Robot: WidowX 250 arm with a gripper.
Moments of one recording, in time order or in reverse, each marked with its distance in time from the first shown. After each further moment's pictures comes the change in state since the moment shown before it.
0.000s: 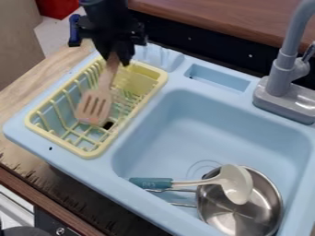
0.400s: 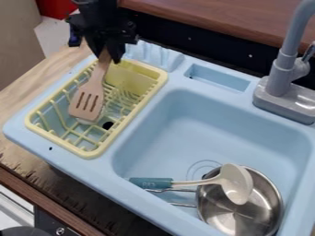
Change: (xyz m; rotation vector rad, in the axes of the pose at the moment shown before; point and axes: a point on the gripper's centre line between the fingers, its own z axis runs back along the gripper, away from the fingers) arm 0.003 0.004 -0.019 0.057 -0.022 -0.010
